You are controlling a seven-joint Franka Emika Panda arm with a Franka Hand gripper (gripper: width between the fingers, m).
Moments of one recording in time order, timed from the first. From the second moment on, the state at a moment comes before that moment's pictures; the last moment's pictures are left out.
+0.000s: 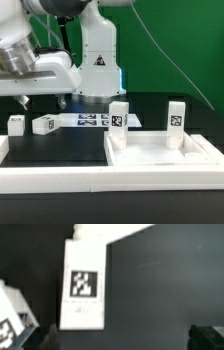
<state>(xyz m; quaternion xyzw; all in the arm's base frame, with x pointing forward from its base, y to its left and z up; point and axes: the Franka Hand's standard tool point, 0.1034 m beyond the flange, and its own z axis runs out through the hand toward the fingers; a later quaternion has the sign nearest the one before) 0.413 -0.147 0.054 -0.95 0.21 0.22 0.12</state>
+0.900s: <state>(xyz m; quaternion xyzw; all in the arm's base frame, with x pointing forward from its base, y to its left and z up) 0.398 -0.153 0.041 -0.93 0.21 0.27 0.12</state>
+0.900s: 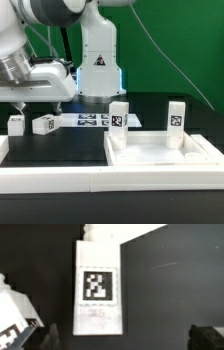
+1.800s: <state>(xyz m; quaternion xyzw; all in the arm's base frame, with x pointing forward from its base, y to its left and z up) 0.399 -0.158 0.029 -0.87 0.22 0.42 0.14</state>
